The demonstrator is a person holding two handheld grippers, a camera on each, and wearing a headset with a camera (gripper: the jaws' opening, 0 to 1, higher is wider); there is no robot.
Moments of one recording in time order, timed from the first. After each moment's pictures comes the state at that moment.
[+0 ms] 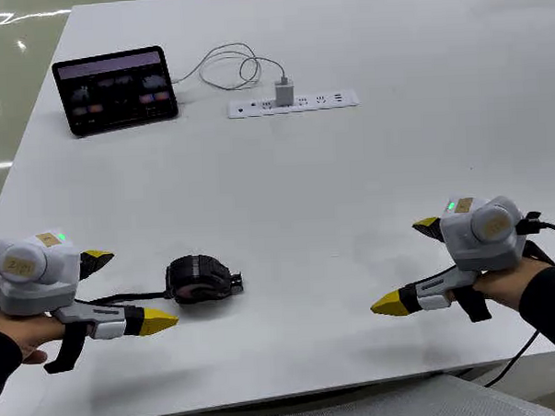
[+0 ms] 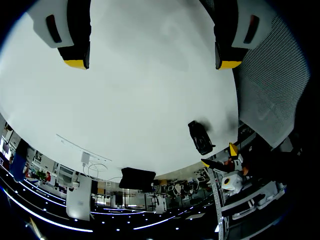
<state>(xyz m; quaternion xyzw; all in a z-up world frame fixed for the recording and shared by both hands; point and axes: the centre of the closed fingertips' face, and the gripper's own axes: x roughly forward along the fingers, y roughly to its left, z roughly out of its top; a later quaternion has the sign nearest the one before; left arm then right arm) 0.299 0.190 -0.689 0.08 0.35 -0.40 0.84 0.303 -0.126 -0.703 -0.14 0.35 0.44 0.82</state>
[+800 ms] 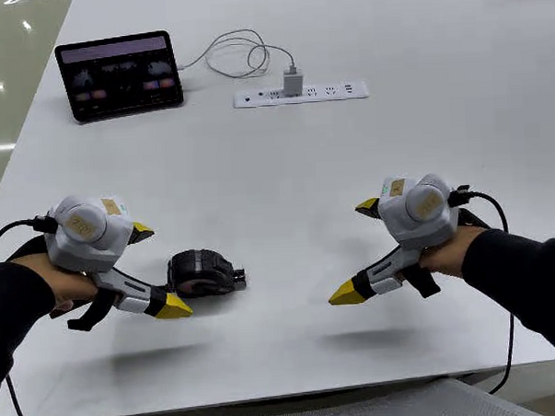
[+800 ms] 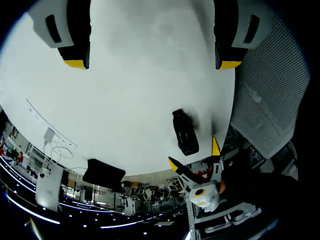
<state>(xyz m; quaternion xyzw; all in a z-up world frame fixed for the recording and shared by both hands) 0.314 0.156 -0.708 0.19 0.38 -0.49 0.76 0.323 -0.043 -0.712 -0.20 0.33 0.54 0.75</state>
